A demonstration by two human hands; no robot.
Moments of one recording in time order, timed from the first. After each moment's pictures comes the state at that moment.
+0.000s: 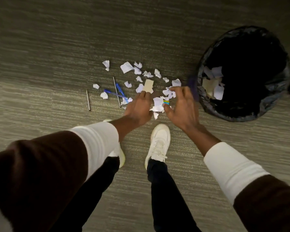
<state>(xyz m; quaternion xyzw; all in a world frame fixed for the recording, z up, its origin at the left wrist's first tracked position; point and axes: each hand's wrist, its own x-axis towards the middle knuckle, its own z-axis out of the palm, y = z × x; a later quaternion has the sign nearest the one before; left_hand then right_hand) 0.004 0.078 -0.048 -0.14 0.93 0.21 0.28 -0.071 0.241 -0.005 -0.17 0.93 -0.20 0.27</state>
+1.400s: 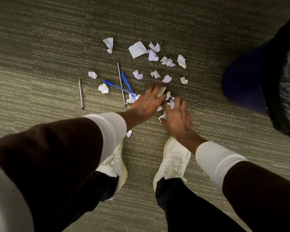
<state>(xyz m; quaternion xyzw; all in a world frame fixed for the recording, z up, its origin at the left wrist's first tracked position) 0.017 0.036 -0.248 0.04 0.96 0.14 0.25 -0.008 0.194 -0.234 -0.28 0.90 0.05 0.32</state>
